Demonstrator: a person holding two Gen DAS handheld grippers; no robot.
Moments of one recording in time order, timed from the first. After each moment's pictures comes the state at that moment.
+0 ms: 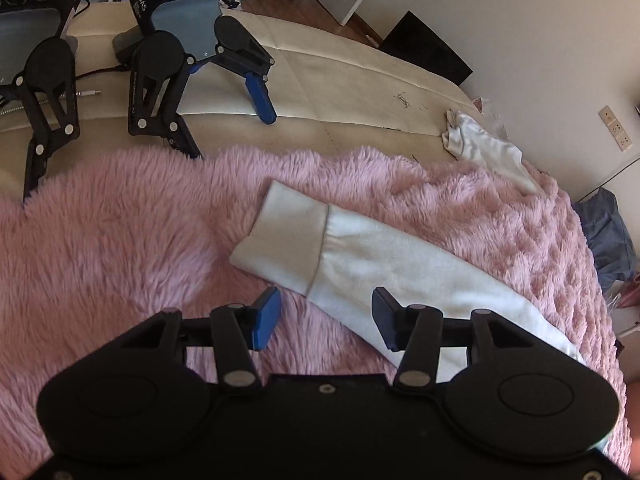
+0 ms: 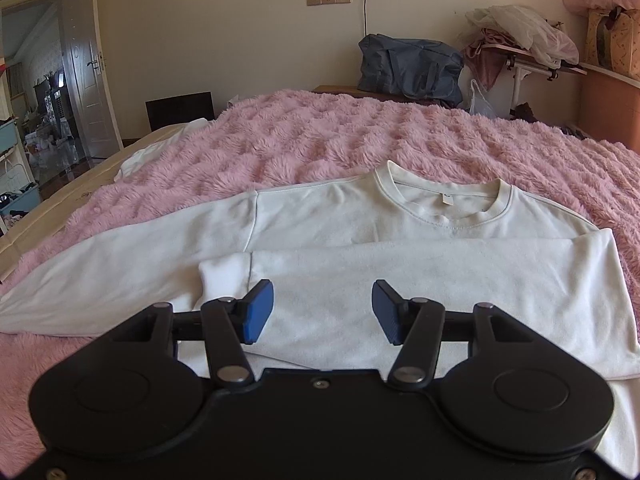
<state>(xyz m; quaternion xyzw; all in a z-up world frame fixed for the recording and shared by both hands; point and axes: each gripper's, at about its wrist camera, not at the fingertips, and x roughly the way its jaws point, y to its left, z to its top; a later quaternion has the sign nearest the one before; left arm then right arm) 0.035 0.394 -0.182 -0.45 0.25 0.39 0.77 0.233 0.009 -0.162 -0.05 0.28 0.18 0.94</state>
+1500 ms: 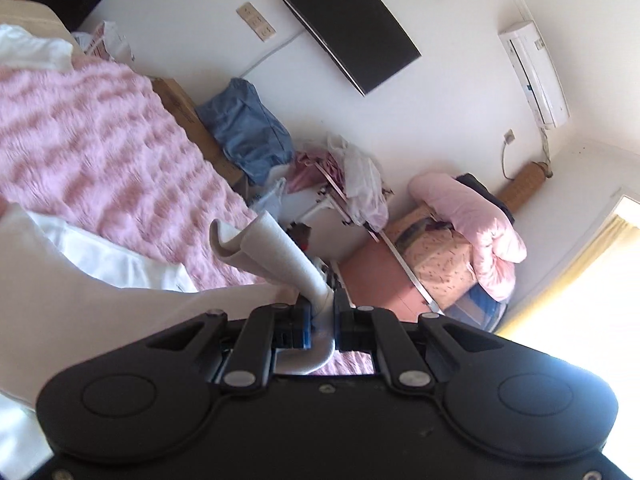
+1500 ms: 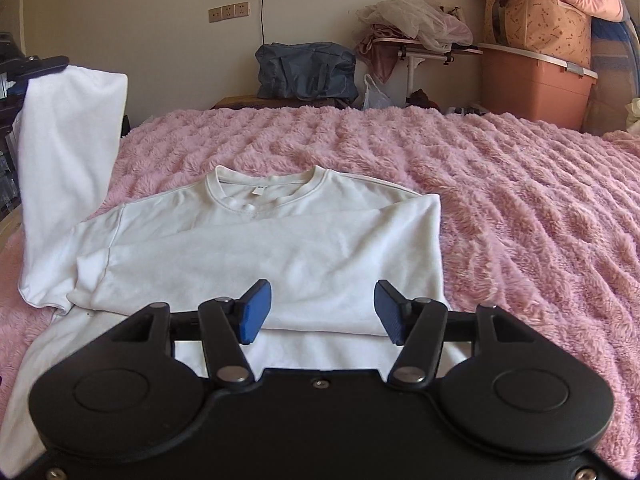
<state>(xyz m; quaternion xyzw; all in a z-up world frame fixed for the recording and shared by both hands) 0.318 0.060 -0.047 -0.42 0.14 -0.12 0.89 0.199 -0.172 -0.128 -0.02 0.28 0.07 0.96</state>
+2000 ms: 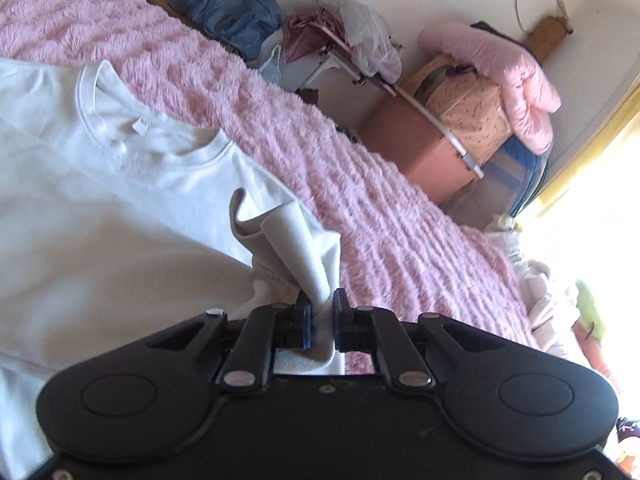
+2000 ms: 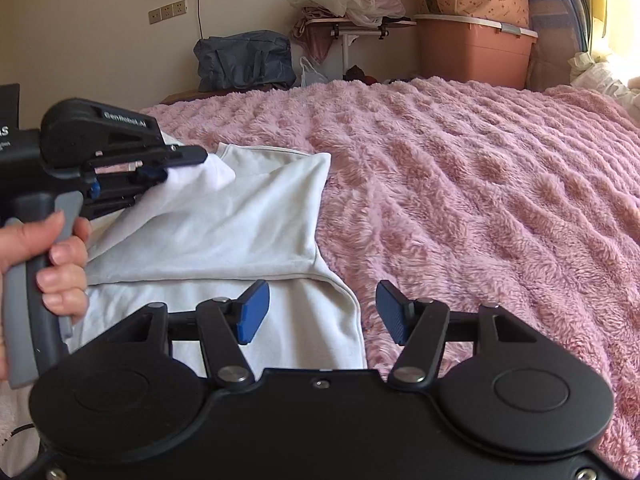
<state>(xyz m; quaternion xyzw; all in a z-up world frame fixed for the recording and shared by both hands) 0.391 -0.140 -0.182 -0.31 0.30 -0.14 0.89 0.173 -0.271 -0.147 0.01 0.30 0.00 0.95</state>
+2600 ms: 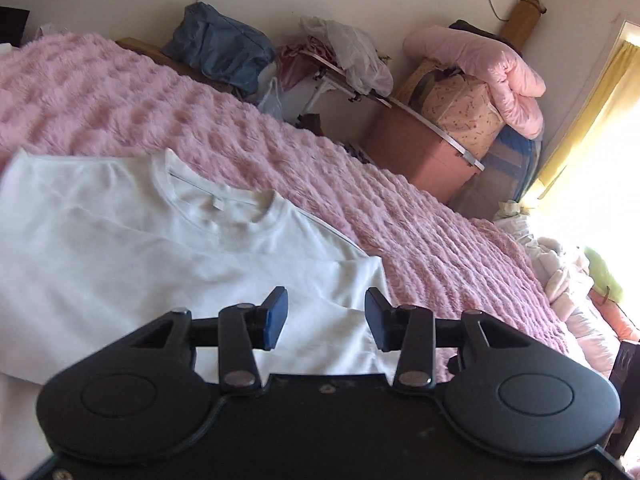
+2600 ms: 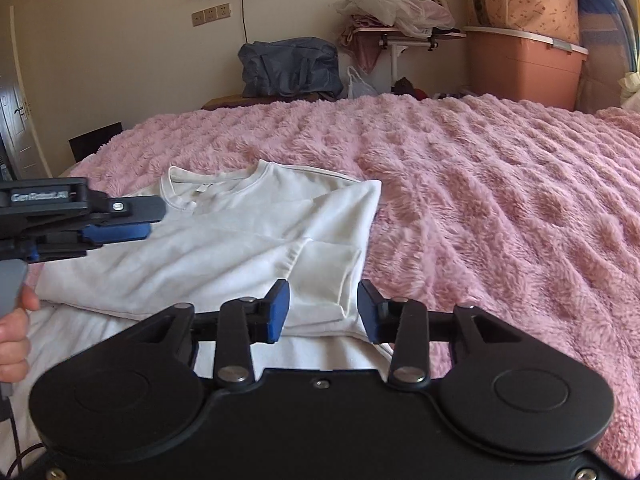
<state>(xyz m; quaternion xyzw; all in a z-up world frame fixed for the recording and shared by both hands) 0.331 -0.016 -0.142 -0.24 0.27 -0.13 0.92 0.230 -0.258 -0.140 0.01 0.29 0.09 0.95</state>
